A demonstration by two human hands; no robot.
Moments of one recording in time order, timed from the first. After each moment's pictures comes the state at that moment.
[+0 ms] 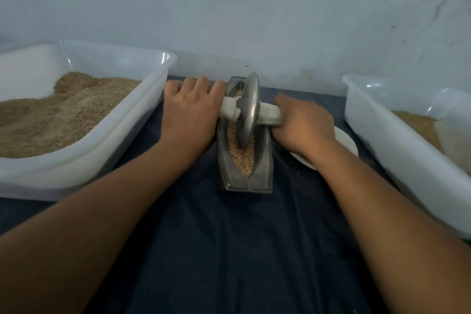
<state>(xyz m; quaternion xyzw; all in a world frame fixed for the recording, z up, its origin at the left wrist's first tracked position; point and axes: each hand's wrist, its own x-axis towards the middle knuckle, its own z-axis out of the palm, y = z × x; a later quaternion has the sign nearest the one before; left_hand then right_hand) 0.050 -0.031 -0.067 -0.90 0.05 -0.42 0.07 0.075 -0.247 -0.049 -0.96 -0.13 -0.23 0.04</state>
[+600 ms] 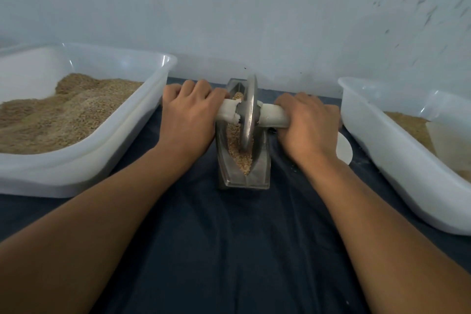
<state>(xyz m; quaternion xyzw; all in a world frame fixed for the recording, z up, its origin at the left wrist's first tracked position) 0.037 -0.027 -0.071 -0.87 0.09 -0.48 -0.01 0.043 -0.248 -0.051 -0.92 -0.12 -0.36 0.05</state>
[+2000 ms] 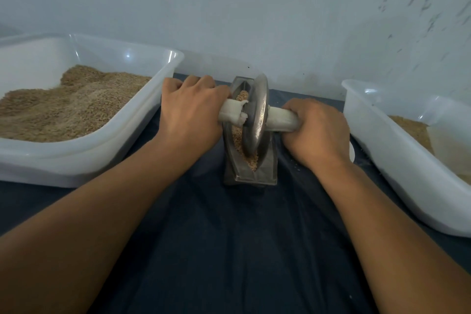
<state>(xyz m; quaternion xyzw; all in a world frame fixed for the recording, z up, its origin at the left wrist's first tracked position) 0.008 -0.028 -0.043 -0.94 0.06 -0.35 -0.01 0.026 -0.248 -0.043 -0.93 -0.12 -0.32 0.10</state>
